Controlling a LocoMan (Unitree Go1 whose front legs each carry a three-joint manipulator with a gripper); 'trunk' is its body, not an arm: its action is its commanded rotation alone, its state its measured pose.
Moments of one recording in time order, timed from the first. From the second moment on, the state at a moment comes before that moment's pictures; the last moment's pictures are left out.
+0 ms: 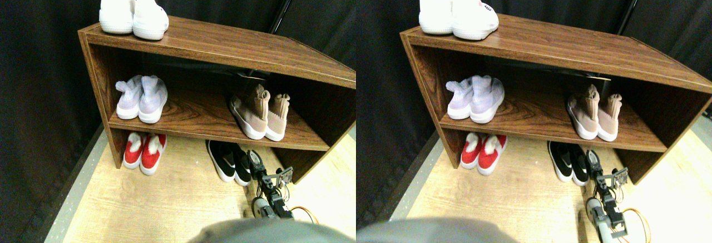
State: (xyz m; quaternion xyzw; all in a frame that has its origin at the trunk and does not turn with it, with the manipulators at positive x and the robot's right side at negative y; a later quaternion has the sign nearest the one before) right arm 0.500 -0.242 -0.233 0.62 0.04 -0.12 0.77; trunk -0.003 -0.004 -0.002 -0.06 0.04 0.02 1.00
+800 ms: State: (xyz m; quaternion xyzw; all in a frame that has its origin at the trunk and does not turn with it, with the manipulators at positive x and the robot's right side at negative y) right arm 0.503 -0.288 -0.218 0.57 0.02 -0.11 0.82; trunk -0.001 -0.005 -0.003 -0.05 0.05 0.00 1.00
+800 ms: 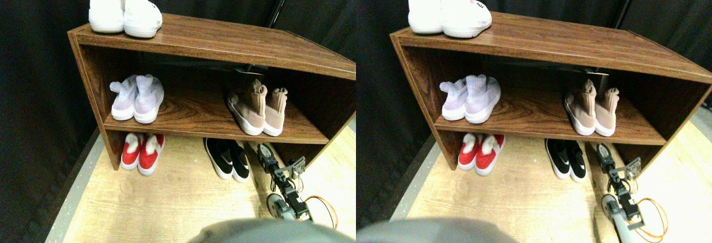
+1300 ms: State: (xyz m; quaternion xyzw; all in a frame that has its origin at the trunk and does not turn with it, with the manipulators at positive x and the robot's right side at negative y) right arm 0.441 -0.288 -0.194 0.59 0.01 -0.04 0.80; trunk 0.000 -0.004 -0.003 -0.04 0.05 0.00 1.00
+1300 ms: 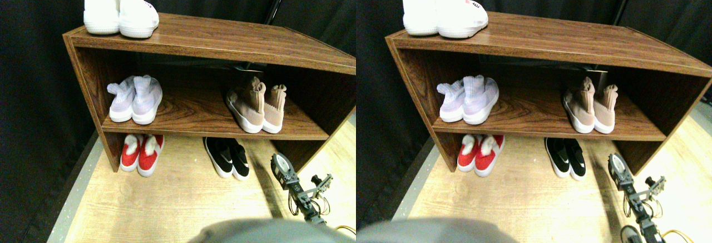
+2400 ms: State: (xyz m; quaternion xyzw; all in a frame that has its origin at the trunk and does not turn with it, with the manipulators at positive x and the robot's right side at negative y) right arm 0.371 -0.244 -0.114 0.56 -0.03 0.10 0.82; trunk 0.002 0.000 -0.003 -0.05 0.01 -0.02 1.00
